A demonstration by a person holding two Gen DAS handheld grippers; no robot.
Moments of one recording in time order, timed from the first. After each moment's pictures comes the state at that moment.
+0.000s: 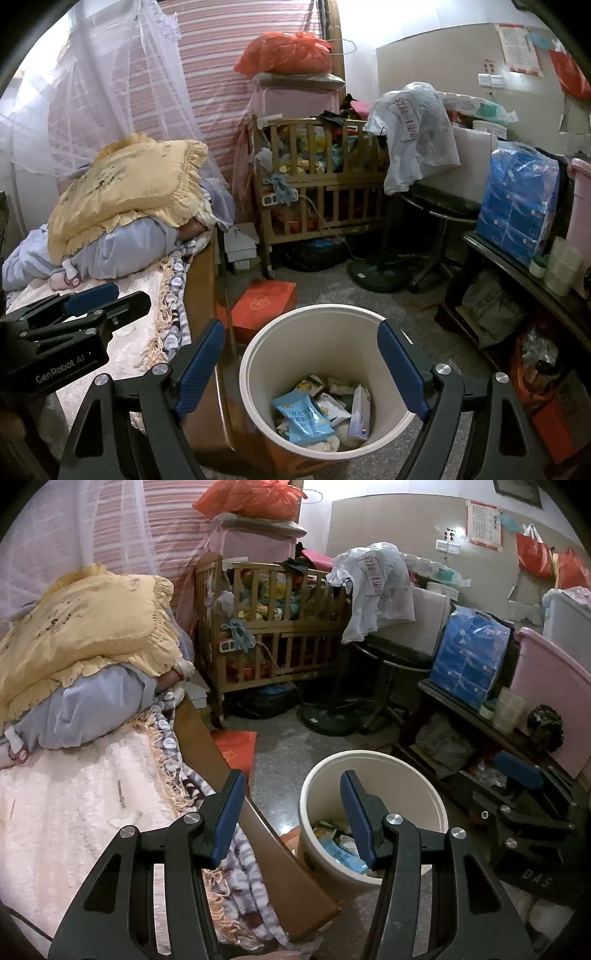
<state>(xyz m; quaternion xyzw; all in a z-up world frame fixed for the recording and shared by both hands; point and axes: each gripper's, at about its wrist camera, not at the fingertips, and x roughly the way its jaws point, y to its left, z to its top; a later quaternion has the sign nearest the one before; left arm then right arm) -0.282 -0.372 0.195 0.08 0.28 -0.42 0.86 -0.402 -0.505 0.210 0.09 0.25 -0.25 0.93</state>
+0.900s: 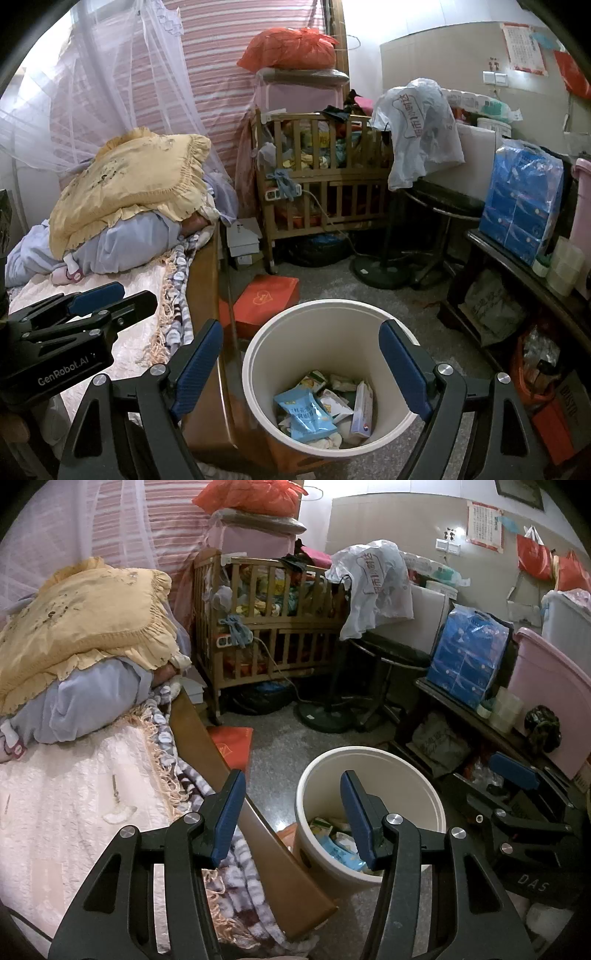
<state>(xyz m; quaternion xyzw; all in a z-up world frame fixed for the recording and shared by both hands) -0.286 -0.374 0.191 0.08 0.28 -0.42 0.86 -0.396 -0.503 0.209 0.09 0.26 -0.25 0.93</state>
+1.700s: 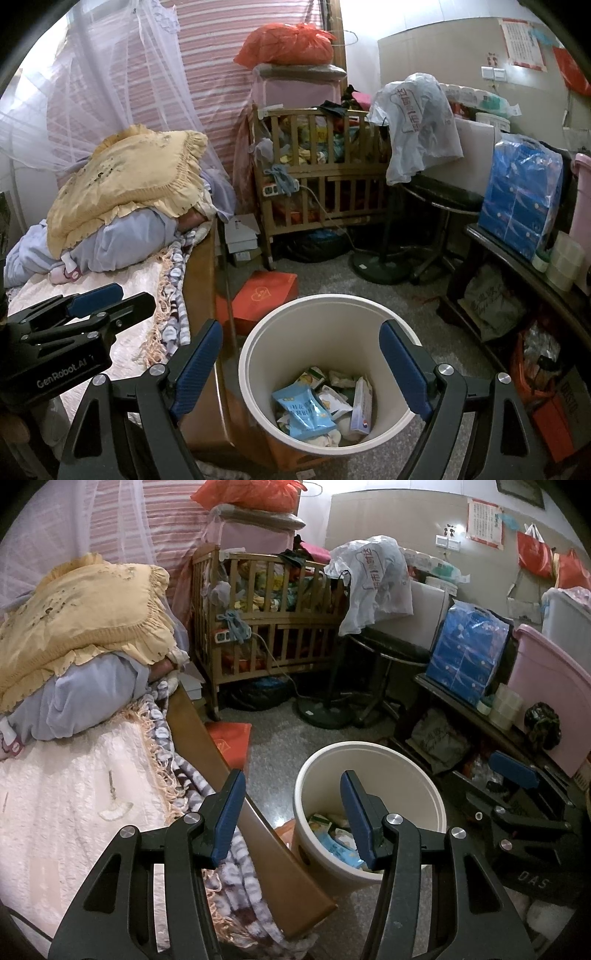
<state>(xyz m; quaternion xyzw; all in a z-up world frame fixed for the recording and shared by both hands) -0.287 -0.376 0.190 0.08 0.29 -0.42 0.86 -0.399 -0.508 0.199 0.09 0.27 -0.25 0.93</state>
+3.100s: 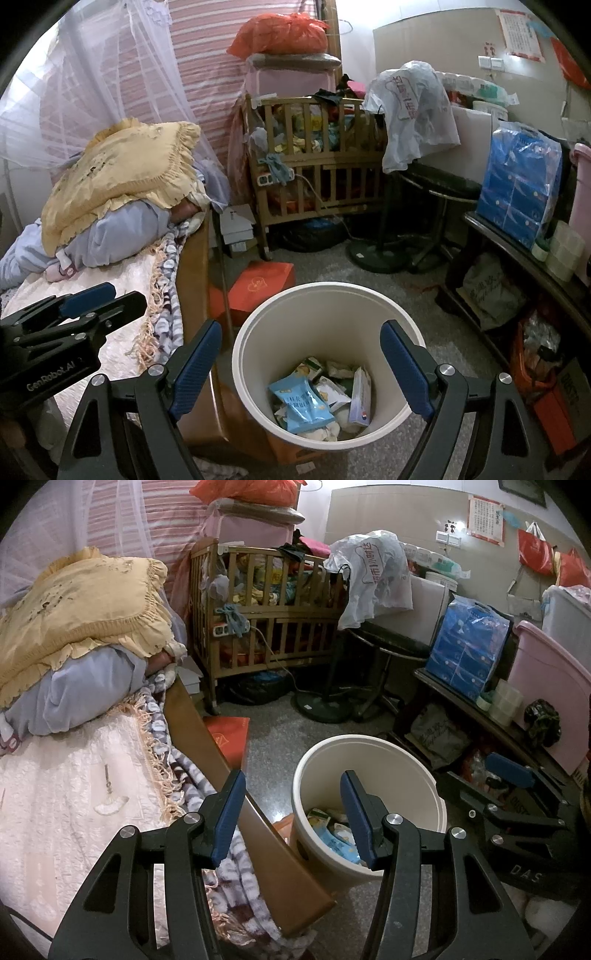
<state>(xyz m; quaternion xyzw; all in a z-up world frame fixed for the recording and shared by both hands) -0.297 -0.380 0.177 0.08 0.29 -0.42 0.85 -0.400 -0.514 0.190 0.11 0.29 -0.26 0.92</state>
